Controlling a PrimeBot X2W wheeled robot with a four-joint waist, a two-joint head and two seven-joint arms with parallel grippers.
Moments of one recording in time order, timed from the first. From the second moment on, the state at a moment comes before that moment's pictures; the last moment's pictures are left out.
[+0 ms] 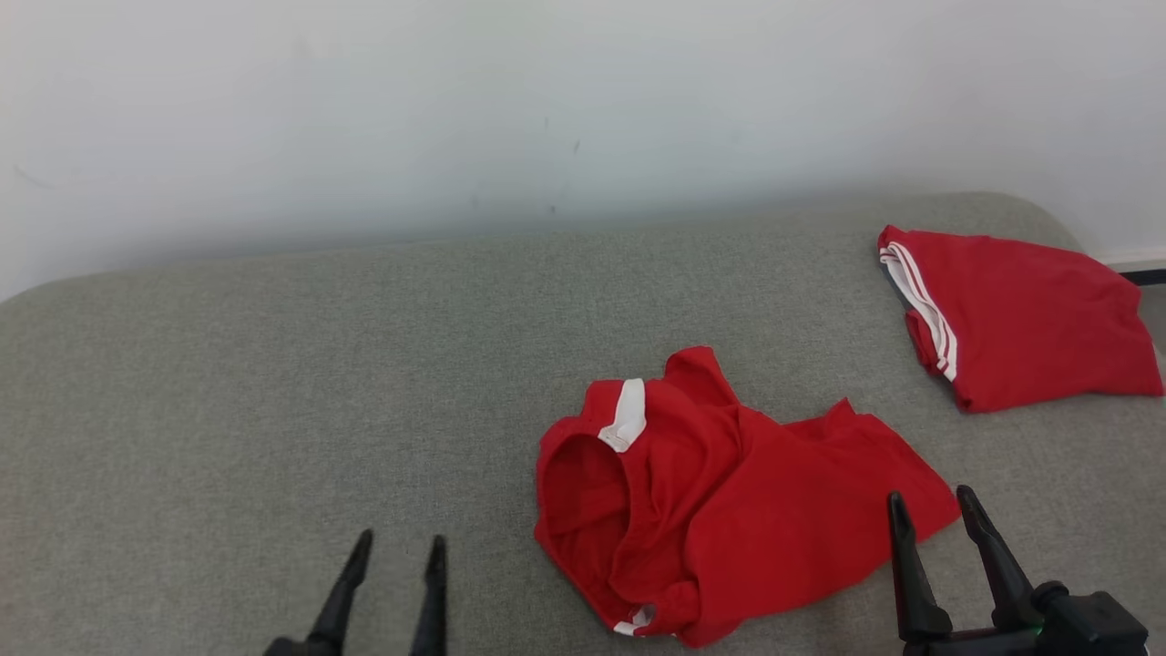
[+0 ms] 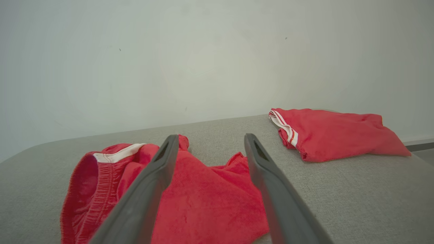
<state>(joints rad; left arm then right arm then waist) 0.05 0.05 -0.14 0.12 -0.18 -0.13 -0.26 0.07 -0.13 0.05 0.09 0.25 0.13 -0.26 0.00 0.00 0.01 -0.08</state>
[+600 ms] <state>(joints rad) -0.28 0.11 -0.46 0.48 -0.30 -0.13 -0.26 -0.02 -0.11 0.08 0.12 0.26 0.13 -0.26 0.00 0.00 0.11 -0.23</state>
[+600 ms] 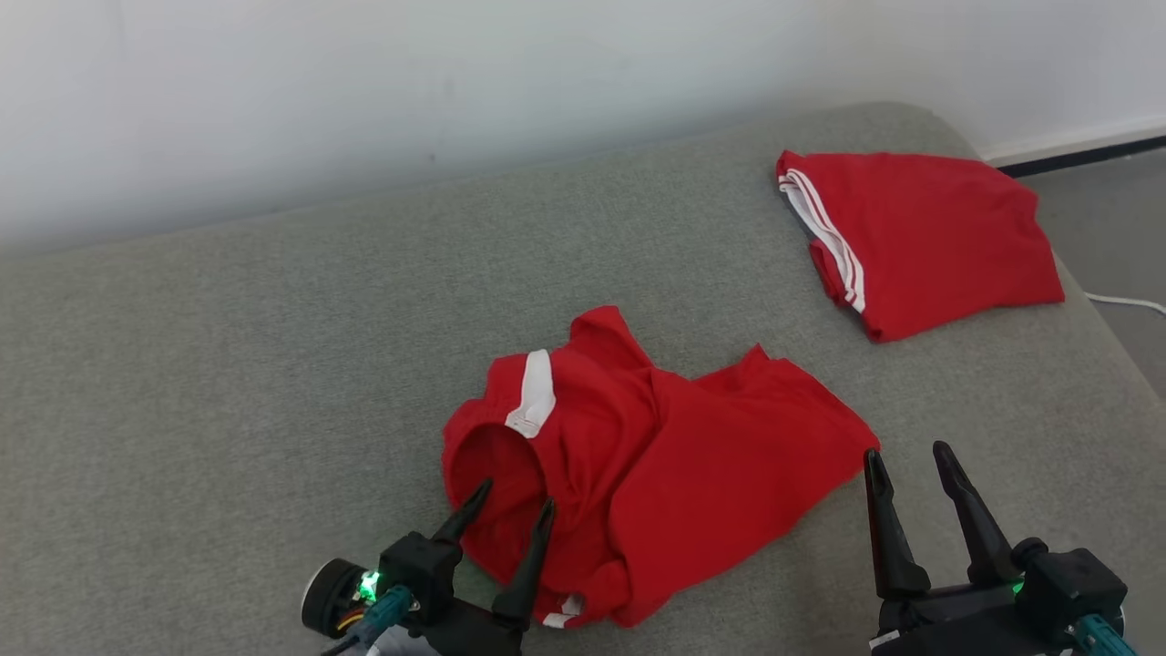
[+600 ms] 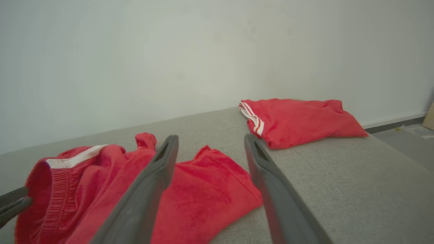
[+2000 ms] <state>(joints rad) -0.54 0.44 -0.37 0.63 -0.45 -0.13 -0.26 -0.05 -0.09 0.03 0.19 0.24 0.13 -0.26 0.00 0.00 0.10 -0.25</state>
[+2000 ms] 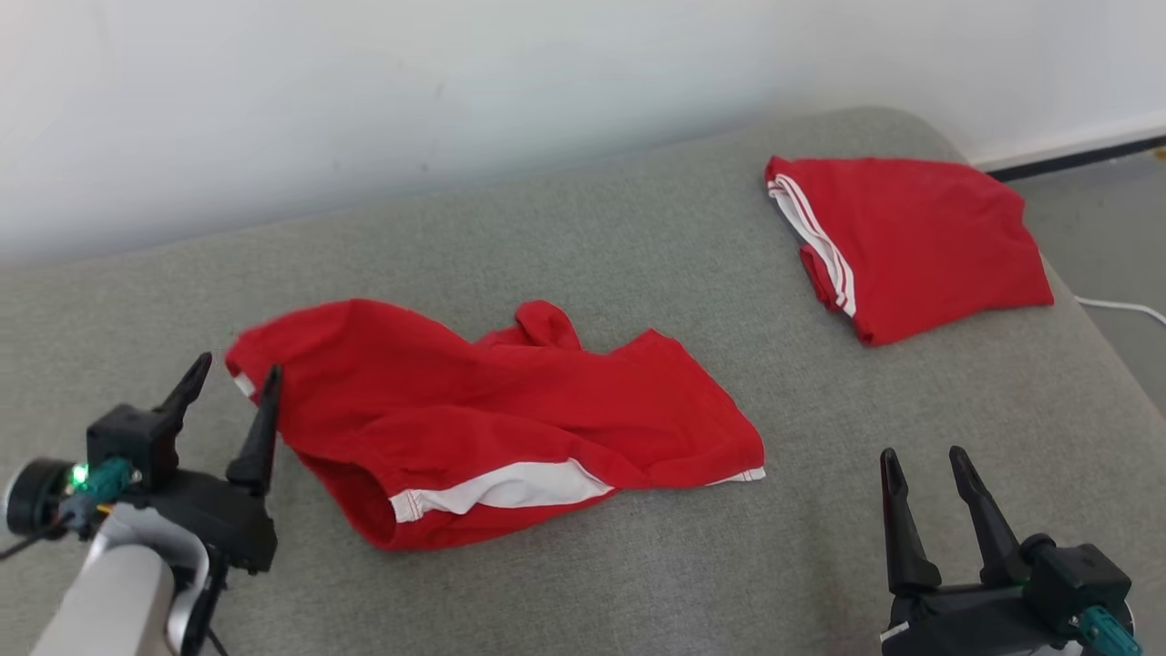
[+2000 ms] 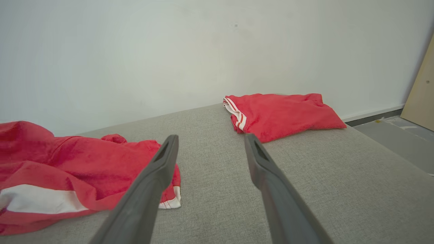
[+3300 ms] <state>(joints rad) 0.17 0.12 0.01 0.00 -0.18 -0.08 -0.26 0.04 -0.16 0.07 0.18 0.26 0.13 -0.26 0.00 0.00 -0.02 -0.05</state>
